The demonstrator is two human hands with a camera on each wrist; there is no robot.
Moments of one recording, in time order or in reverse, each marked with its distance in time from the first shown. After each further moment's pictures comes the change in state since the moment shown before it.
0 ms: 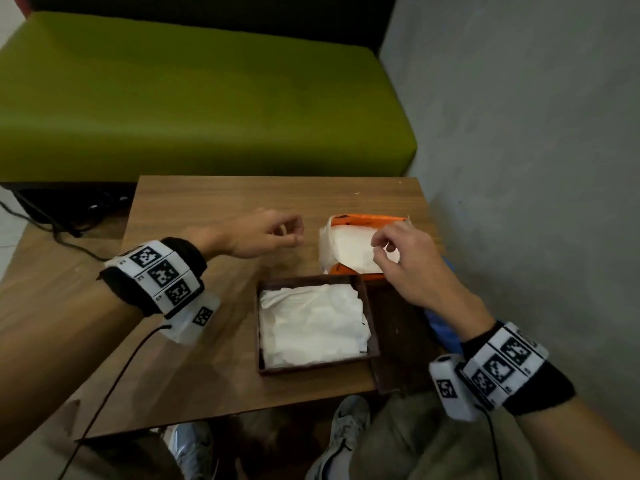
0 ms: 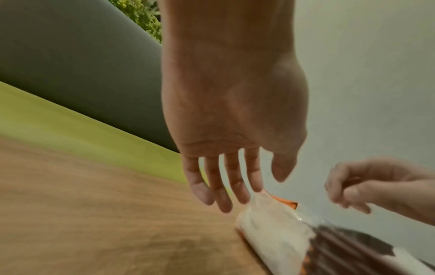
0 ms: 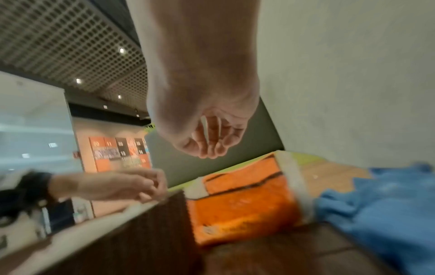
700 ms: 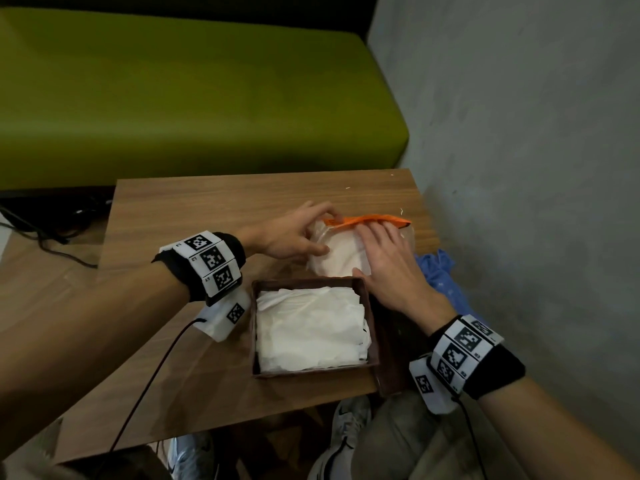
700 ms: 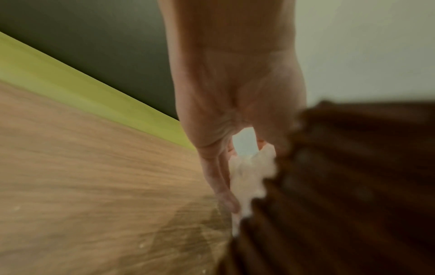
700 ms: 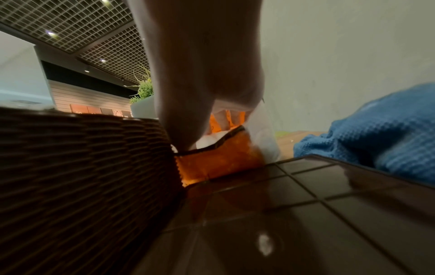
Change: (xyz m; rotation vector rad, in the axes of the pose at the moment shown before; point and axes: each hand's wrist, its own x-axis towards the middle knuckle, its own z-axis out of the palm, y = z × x) left_hand 0.064 0.008 0.034 -0.165 -0.113 0.045; right_hand 0.008 0.033 0.047 -0.295 -0.100 -0.004
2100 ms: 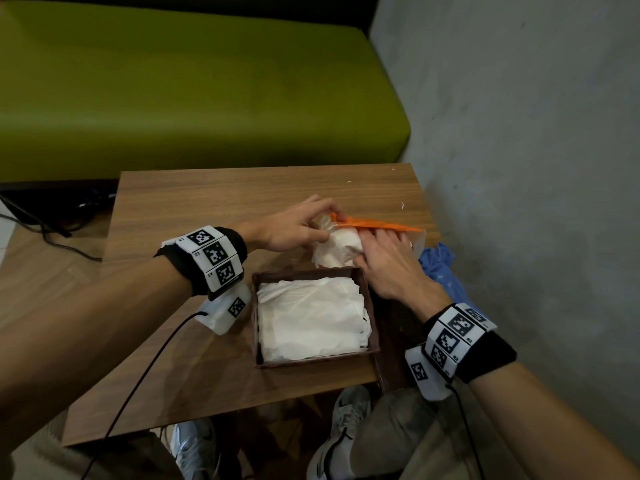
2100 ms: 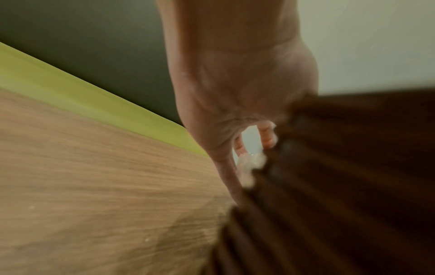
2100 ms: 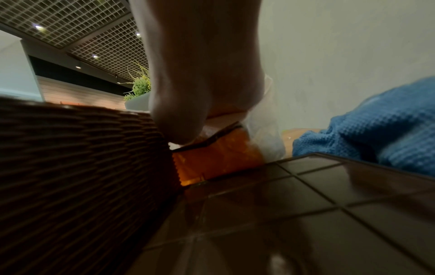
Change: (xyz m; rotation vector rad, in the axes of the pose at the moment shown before) left_hand -0.014 0.018 0.002 -0.146 -0.025 -0.010; right_hand 0.003 -0.002 0.003 -0.075 -0.044 0.009
